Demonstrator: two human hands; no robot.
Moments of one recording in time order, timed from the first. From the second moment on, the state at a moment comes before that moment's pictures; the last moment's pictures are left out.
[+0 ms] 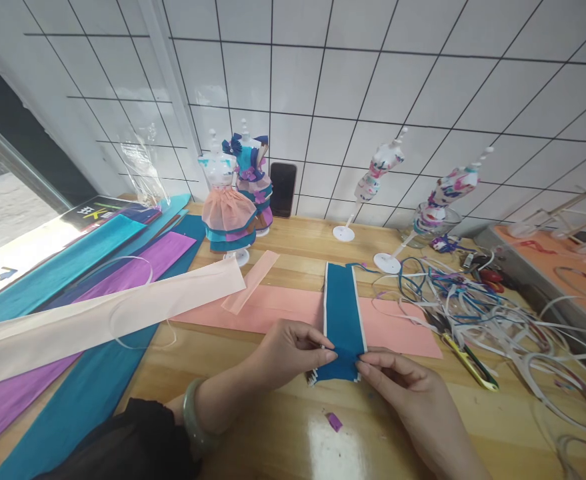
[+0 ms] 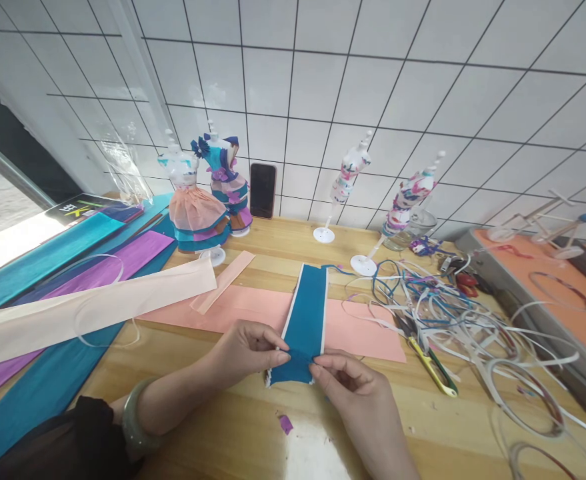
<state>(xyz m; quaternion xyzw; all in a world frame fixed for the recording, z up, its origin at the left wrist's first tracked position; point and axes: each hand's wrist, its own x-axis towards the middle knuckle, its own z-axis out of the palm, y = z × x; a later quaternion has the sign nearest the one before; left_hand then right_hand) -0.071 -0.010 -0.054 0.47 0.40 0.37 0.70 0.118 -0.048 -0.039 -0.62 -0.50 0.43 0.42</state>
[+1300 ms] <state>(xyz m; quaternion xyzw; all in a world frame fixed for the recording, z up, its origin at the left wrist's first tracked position) -0.072 -0.010 -0.052 0.49 0.30 0.36 0.73 0.110 -0.058 -0.041 -0.60 -0.50 0.45 0.44</state>
